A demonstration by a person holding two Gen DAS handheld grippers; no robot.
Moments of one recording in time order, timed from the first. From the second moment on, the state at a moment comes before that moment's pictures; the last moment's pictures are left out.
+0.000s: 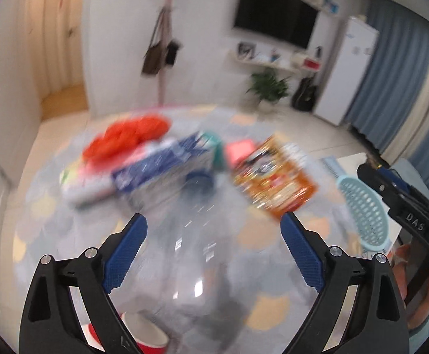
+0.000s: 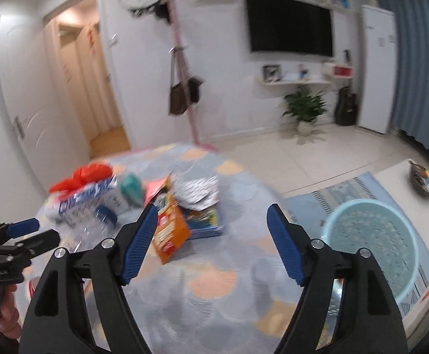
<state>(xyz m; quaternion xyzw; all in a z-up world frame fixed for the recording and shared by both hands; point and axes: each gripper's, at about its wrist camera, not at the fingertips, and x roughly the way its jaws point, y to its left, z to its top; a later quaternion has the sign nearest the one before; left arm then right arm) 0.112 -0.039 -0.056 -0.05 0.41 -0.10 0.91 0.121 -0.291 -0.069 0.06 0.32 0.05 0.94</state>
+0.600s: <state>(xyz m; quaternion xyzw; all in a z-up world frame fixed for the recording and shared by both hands) 0.142 -0.038 -0.125 -0.03 0.48 -0.08 0.87 0.189 -0.254 -0.133 0.05 0.41 0.11 0.91</state>
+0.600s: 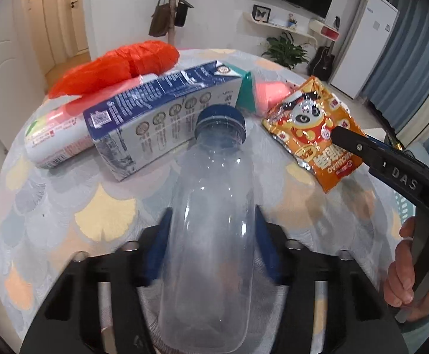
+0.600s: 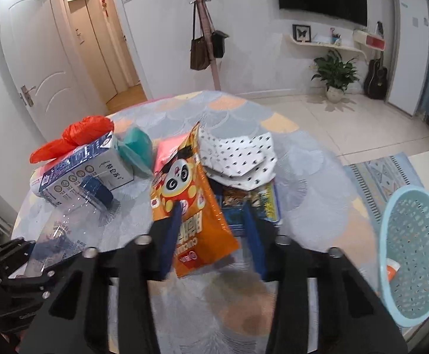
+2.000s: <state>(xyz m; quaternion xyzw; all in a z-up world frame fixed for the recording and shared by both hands) 0.152 -0.318 -0.076 0.01 0.36 -0.34 0.87 0.097 -0.532 -0.128 0.21 0.33 -0.17 0.90</state>
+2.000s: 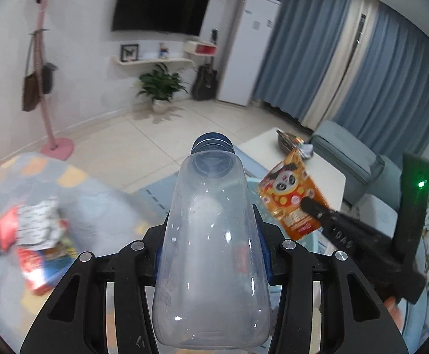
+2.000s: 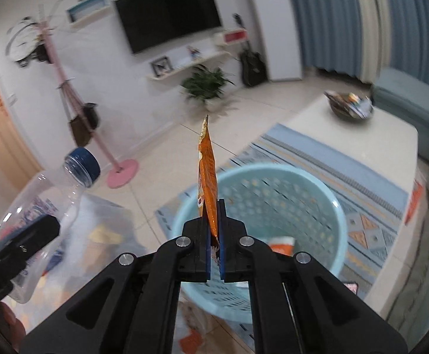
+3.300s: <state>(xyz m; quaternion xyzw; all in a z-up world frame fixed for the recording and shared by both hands) 0.117 -0.242 -0.049 -0.05 0.34 -0.31 0.88 0.080 -0.485 -0.095 0.20 0.32 -0.14 0.91</state>
